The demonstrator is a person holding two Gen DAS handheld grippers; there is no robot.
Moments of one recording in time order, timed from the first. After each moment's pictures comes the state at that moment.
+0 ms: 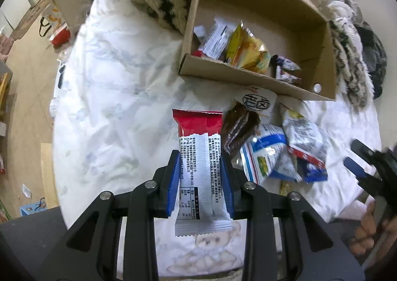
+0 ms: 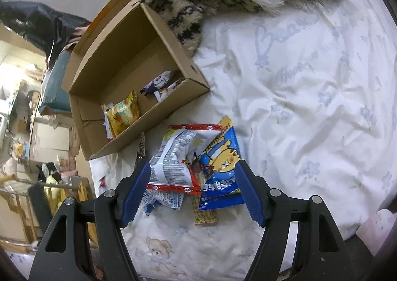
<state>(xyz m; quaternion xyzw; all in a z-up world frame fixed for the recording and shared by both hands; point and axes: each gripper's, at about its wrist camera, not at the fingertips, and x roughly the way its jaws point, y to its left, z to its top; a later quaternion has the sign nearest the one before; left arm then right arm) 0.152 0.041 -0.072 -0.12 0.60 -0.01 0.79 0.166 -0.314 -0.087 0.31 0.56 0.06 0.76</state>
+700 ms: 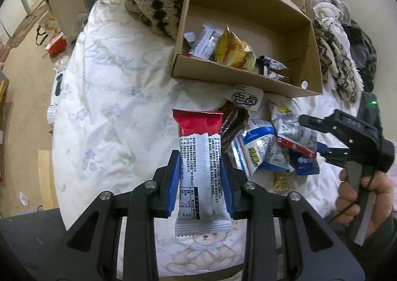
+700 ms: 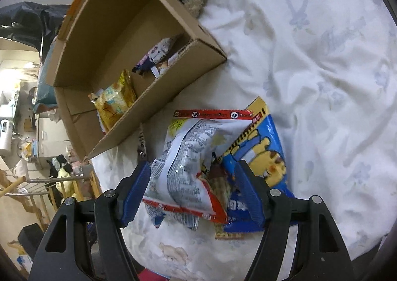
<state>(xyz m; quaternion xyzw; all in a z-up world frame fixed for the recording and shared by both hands) 0.136 0.038 -0.070 -0.12 0.58 -0.03 0.81 0.210 -0.272 -0.143 0.33 0.62 0.09 0.71</state>
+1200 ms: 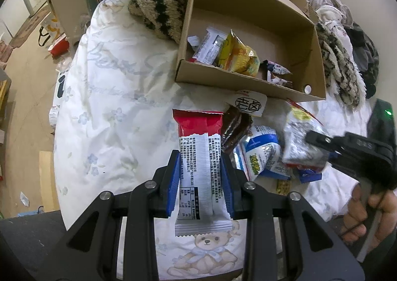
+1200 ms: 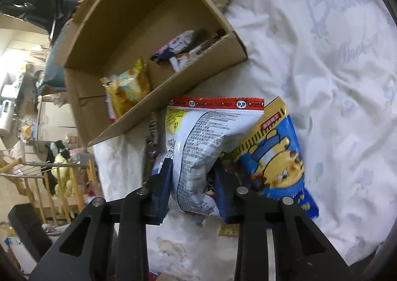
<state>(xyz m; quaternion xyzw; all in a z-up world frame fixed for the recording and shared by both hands) 0.140 0.041 -0.070 -0.11 0.57 -0.02 0.82 0.197 -0.259 -0.123 0.30 0.61 0.13 0.72</state>
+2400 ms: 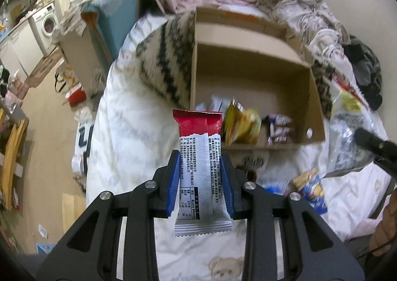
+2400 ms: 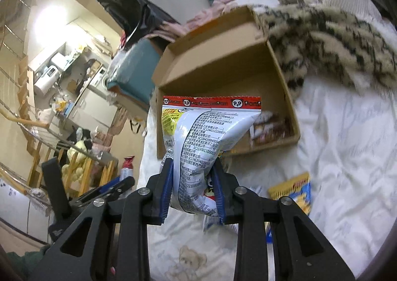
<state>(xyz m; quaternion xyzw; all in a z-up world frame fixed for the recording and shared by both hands) 0.168 0.038 -0.003 -0.05 0.46 0.02 0.89 0.187 -0.247 -0.001 0.23 0.44 0.25 0.83</state>
